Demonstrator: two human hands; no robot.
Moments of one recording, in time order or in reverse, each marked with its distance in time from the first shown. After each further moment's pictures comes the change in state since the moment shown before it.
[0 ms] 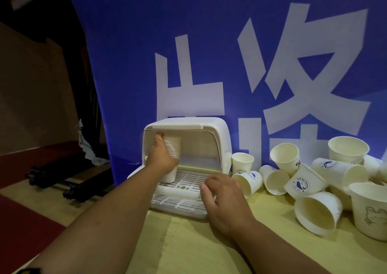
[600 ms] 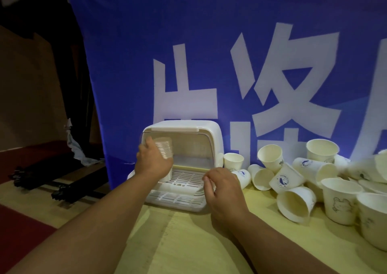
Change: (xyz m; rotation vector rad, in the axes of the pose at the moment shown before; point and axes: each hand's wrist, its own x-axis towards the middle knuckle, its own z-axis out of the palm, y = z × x) left_hand -0.057 0.011 -0.037 0.124 0.123 0.020; right_hand -0.008 -0.021 -0.024 -0.037 0.122 0.093
